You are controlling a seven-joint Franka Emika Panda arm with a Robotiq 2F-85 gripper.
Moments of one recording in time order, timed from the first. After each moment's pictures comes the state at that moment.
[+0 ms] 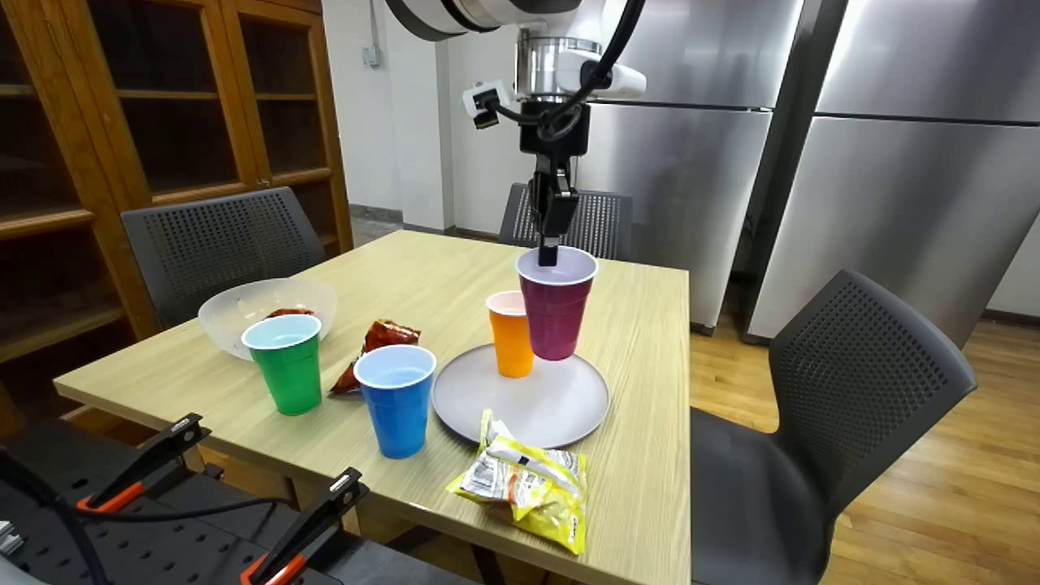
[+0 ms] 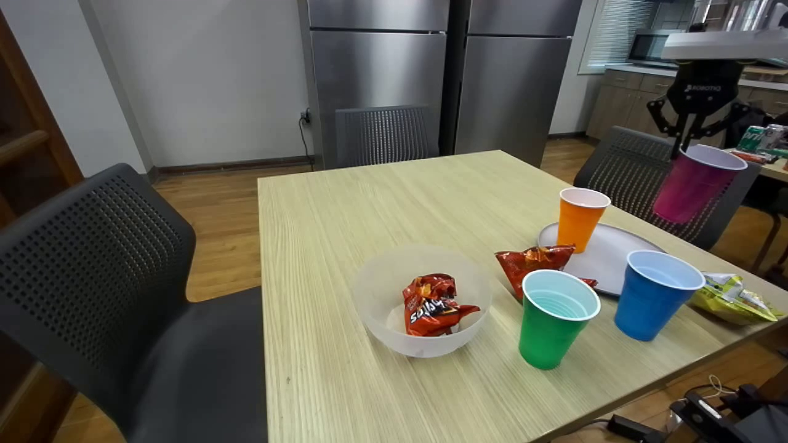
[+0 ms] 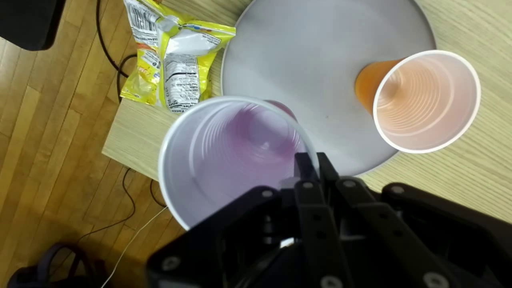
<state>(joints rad) -0.19 0.13 -0.22 -2.25 -0.06 2.33 0.63</state>
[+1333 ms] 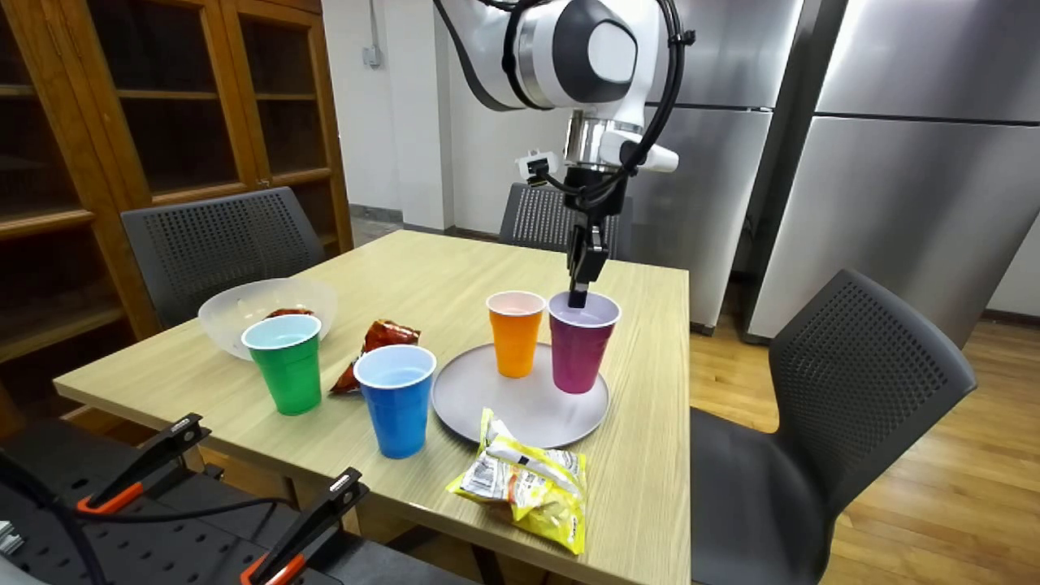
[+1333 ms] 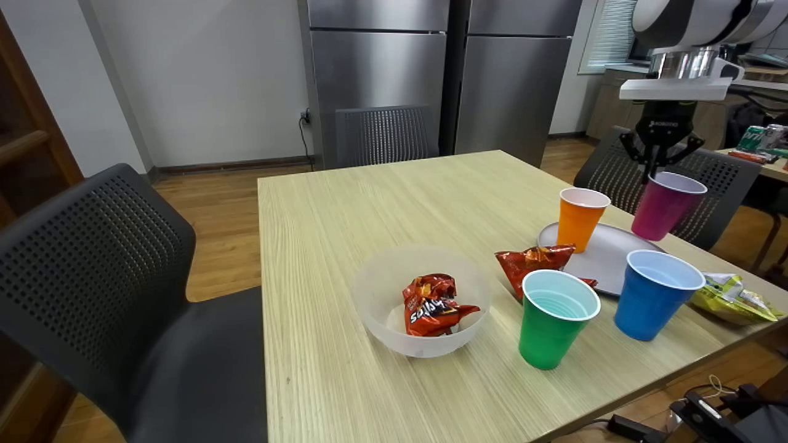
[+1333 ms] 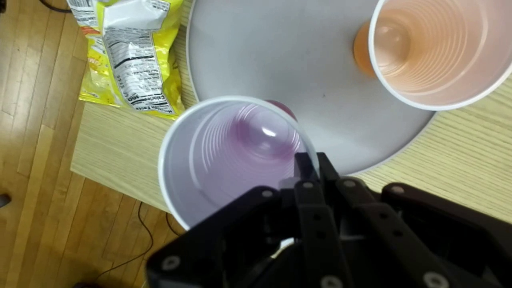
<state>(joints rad) -0.18 0.46 -0.26 -1.96 0.08 2.26 0.63</state>
